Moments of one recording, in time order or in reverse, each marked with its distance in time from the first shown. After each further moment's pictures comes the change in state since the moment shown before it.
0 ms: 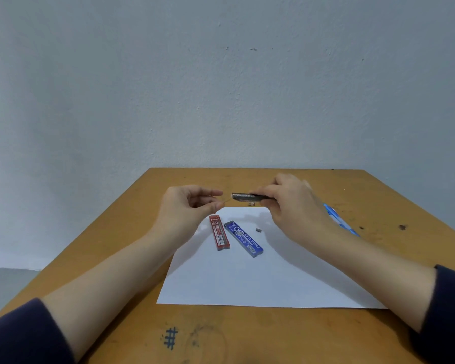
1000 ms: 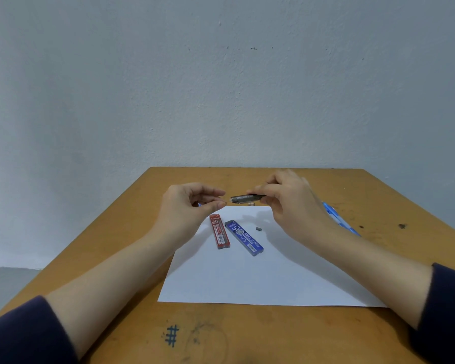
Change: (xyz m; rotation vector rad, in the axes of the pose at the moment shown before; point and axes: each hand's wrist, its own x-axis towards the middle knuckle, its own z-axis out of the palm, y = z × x) left_hand 0.003 -0.005 0.000 0.074 -0.011 0.103; right_hand 0.004 0.013 0.016 0.074 0.270 -0.168
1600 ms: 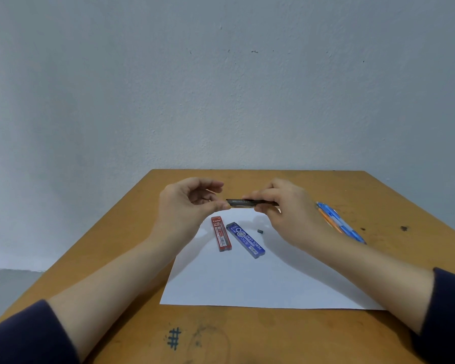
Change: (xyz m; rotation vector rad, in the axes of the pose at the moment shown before) left_hand -0.004 0.009 -0.001 -0.041 0.085 0.137; right_hand 0.000 -0.016 -0.008 0.238 -0.203 0.192
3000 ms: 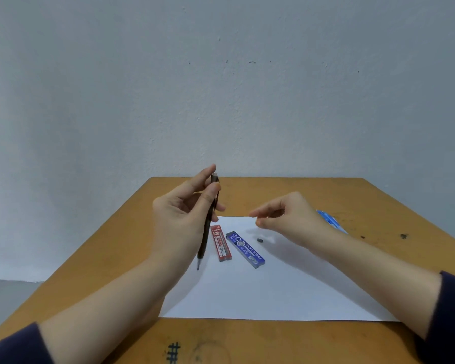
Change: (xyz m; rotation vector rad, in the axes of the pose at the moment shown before) left_hand -0.016 0.021 0.010 -0.363 0.159 0.049; right_hand 0.002 -0.005 -0.011 0.386 -0.155 0.439
